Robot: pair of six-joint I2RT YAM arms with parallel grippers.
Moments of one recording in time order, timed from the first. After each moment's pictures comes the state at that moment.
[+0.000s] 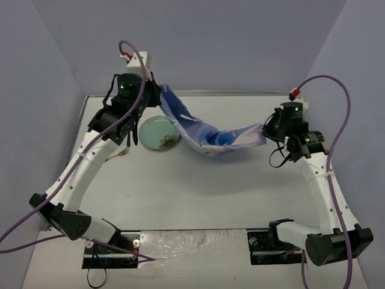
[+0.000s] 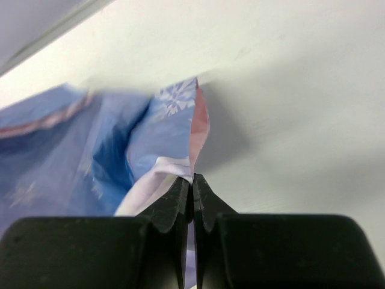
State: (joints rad) left arm -0.53 1.44 1.72 -0.51 -0.23 -0.29; right arm 0.17 1.16 1.27 -0.76 0.14 0.58
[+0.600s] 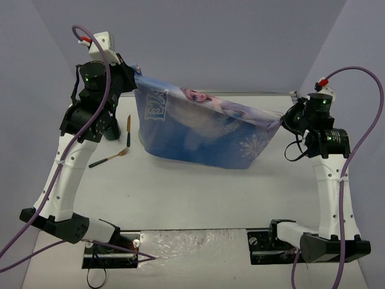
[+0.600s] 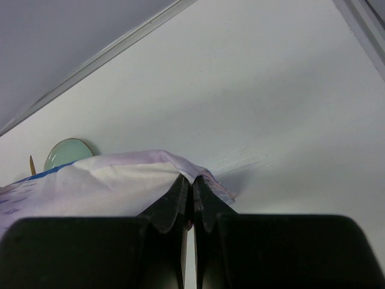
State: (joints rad) left arm -0.39 1.38 1.87 -0.55 -0.24 -0.29; right arm -0.01 1.16 1.45 -0.85 0.06 0.53
